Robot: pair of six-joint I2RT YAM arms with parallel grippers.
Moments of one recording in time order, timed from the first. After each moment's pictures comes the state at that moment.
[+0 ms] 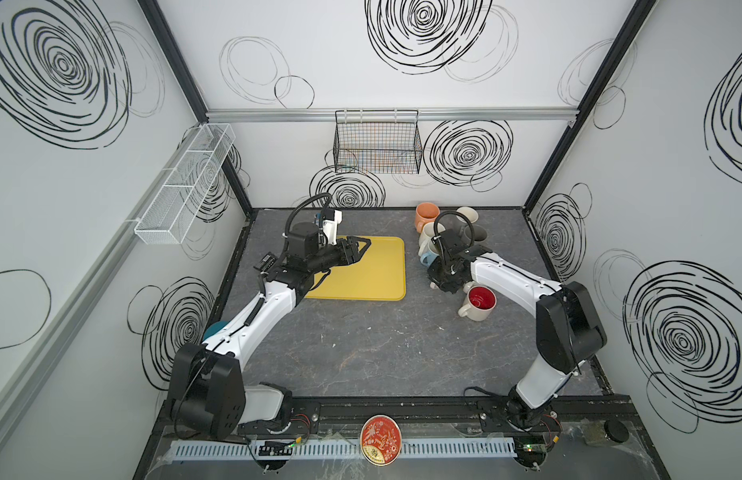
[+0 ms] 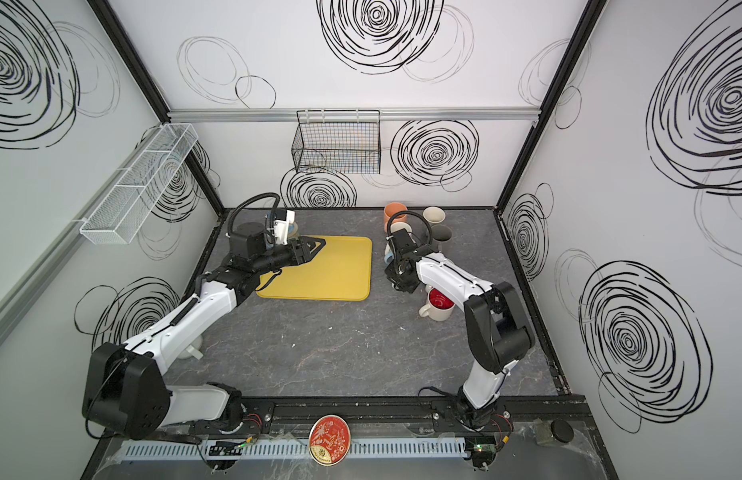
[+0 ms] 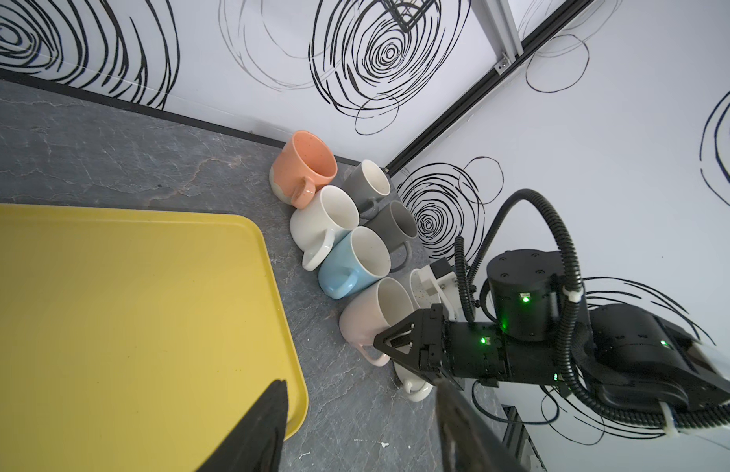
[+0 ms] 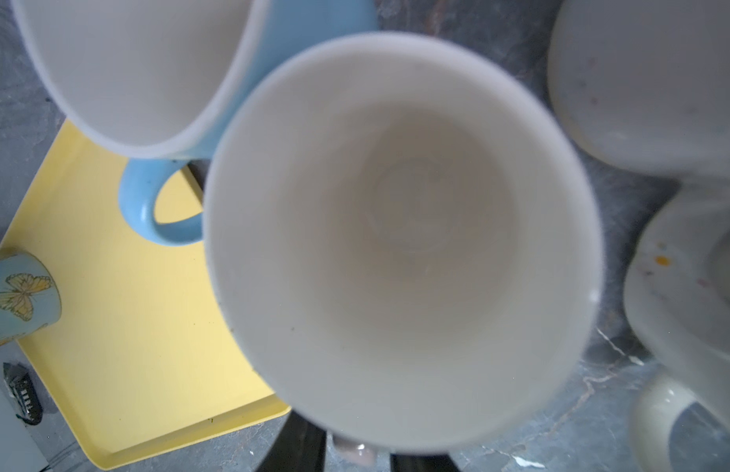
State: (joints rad) left arm -0.26 1.34 0.97 0.02 0.56 -0.57; right arm 0.50 1.72 1.24 -0.66 0.02 1.12
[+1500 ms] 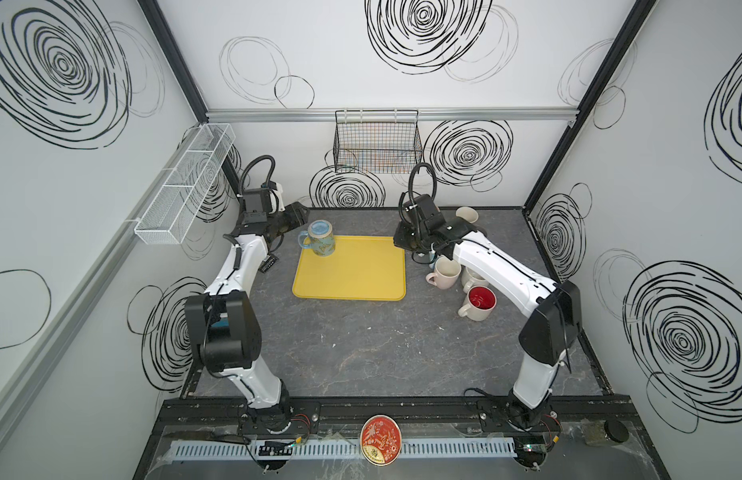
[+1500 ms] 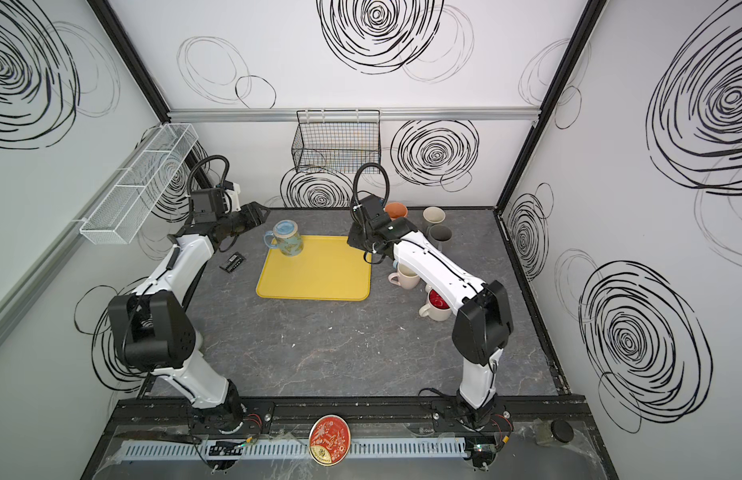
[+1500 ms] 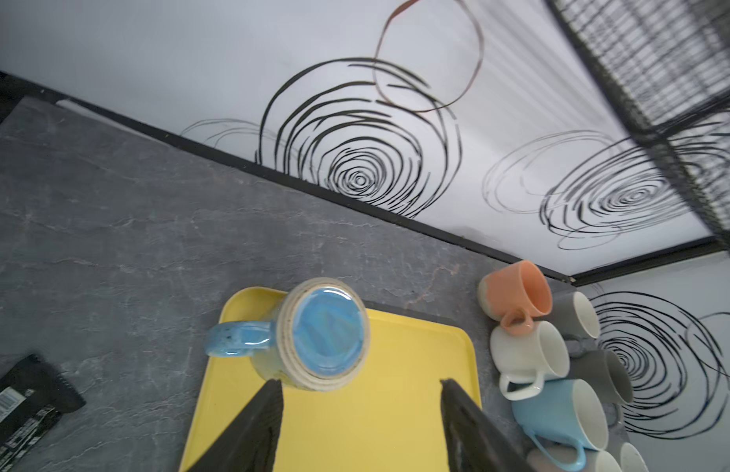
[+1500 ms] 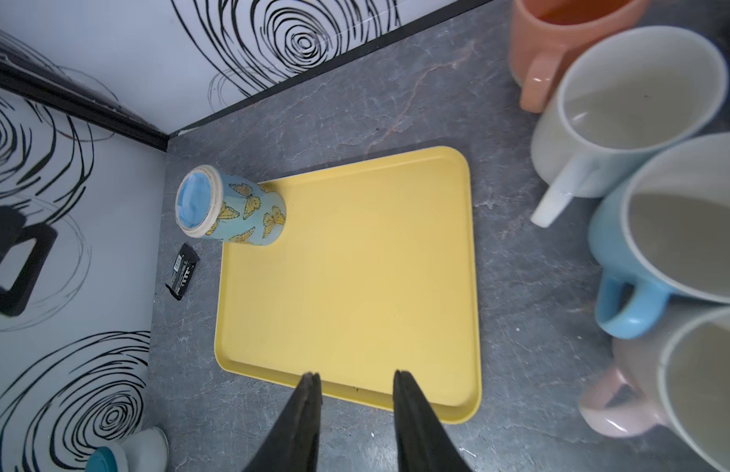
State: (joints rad) left arm 0.15 1.78 1.49 -0.34 0.40 -0.36; right arm 0.69 1.88 1.80 -0.71 0.07 0.77
